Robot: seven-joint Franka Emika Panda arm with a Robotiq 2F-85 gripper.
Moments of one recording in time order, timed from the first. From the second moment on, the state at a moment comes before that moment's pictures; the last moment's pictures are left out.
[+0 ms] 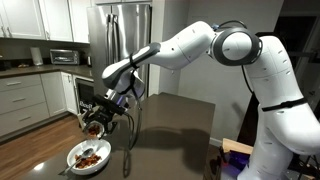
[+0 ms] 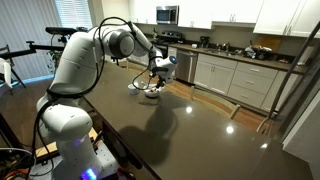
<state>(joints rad) 0.16 0.54 0.05 -1.74 0.89 2.42 0.62</state>
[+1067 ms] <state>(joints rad) 0.16 0.54 0.09 -1.77 0.89 2.58 0.51</state>
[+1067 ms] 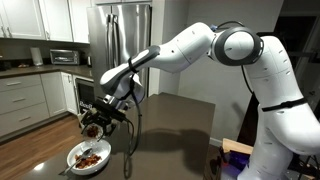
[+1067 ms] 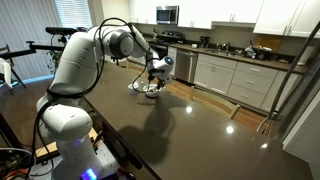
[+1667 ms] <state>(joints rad) 0.16 0.55 0.11 -1.77 0.89 2.64 0.49</state>
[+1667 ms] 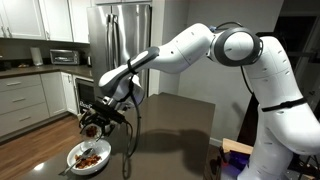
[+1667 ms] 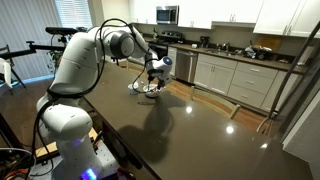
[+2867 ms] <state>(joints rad) 0.15 0.56 0.18 -1.80 0.97 2.83 0.32</state>
